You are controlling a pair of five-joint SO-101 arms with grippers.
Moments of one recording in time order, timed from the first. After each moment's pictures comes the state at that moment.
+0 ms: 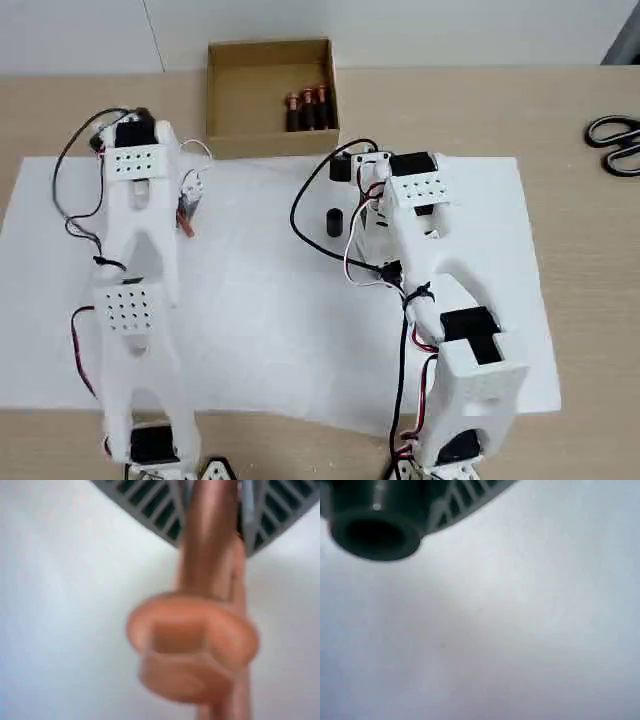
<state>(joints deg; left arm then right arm) -9.3 54.5 -54.7 99.4 35.3 -13.8 19.1 -4.0 86.5 9.8</state>
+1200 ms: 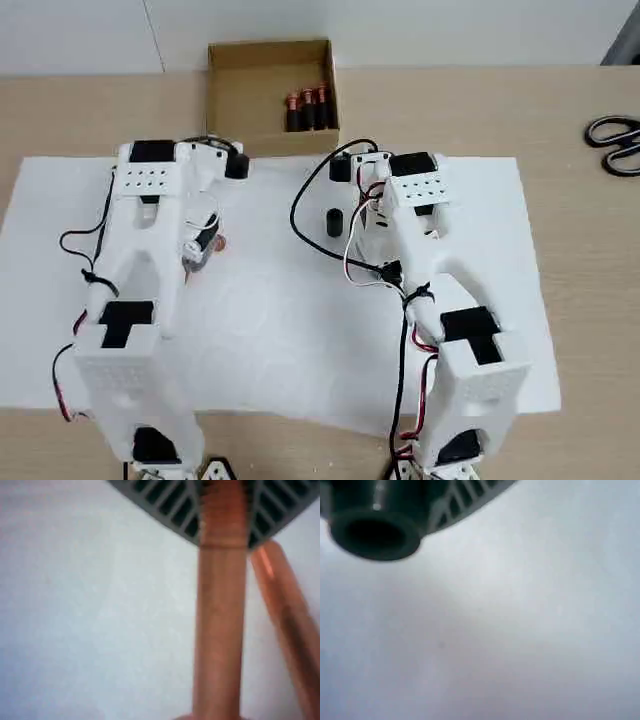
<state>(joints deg) -4.9 24.7 -10.9 99.3 -17.4 -13.8 19.1 -4.0 86.5 9.8</state>
